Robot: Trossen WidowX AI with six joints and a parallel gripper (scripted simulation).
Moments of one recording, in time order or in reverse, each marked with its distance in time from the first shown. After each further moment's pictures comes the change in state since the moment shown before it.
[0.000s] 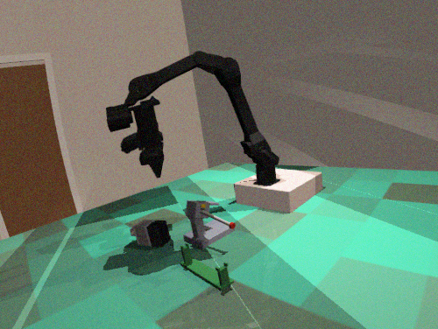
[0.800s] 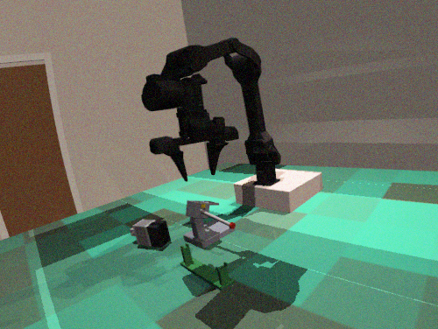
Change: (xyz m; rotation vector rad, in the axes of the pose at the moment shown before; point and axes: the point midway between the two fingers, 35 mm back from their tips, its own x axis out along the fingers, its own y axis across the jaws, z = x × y) arm -0.066 0.198 -0.109 -1.834 -0.262 0.137
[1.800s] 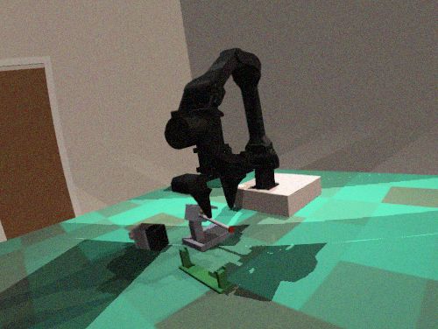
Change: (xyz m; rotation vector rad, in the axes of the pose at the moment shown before) arm 0.069 0.025 0.041 -0.300 -0.049 0.009
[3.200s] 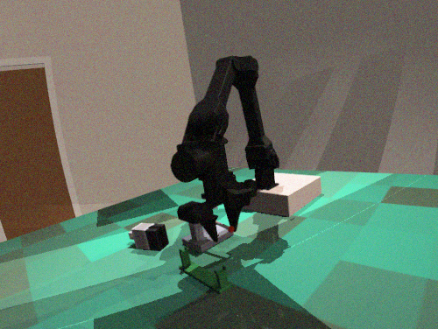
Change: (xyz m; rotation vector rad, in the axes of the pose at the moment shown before) arm 0.059 0.004 -0.003 0.000 0.002 0.008
